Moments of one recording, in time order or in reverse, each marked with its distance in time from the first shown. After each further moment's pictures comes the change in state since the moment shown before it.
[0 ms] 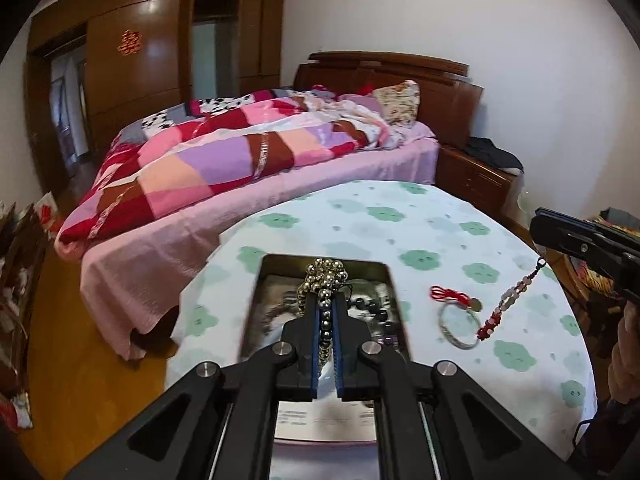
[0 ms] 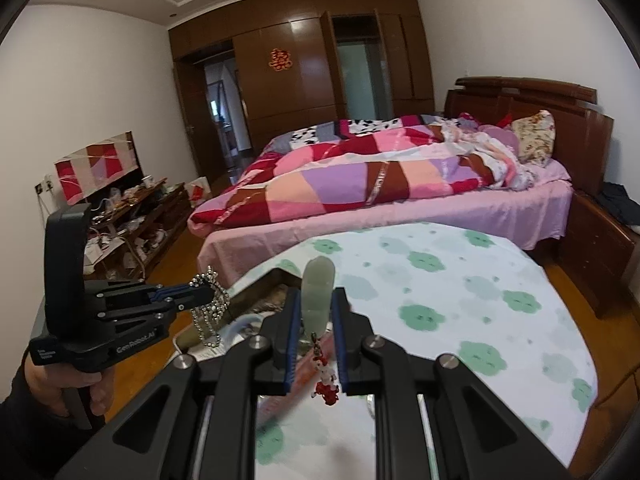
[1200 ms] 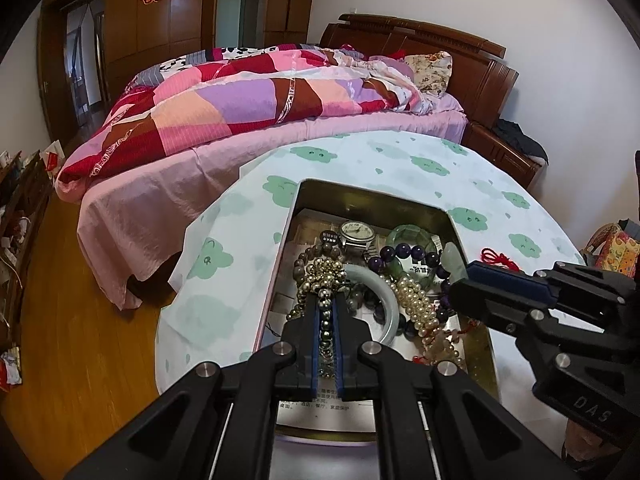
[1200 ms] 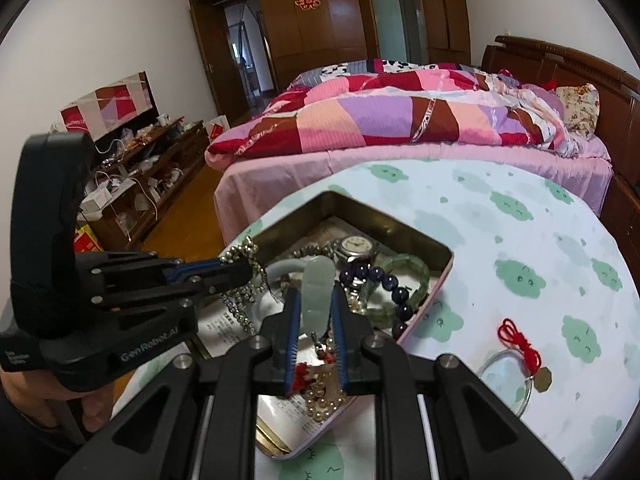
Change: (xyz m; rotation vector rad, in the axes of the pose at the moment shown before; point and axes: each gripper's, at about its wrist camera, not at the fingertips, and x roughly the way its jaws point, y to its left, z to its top) left arm 0.057 0.033 -0.033 -0.098 0.150 0.021; right arm 0.091 0.049 -0.042 -0.050 0.223 0.061
